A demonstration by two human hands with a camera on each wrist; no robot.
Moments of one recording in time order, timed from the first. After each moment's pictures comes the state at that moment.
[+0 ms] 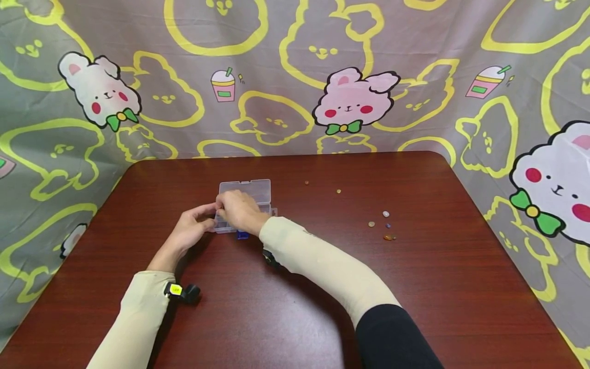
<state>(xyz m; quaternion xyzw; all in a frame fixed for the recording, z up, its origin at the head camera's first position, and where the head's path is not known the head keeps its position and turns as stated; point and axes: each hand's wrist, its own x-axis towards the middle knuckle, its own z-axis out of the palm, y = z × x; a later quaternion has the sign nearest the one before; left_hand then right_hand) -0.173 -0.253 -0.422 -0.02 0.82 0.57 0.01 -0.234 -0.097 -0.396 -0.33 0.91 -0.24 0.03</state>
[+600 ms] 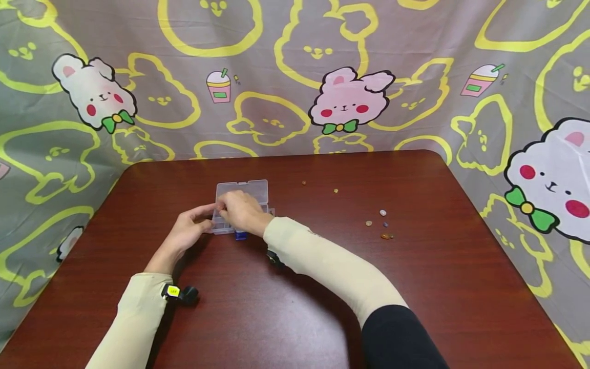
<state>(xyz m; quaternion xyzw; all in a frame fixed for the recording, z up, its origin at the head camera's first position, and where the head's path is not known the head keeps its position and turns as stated) -0.172 -0.252 -0.421 -0.02 0.82 0.57 0.01 -0.234 -0.081 -0.392 -0.35 0.90 -0.27 0.03</state>
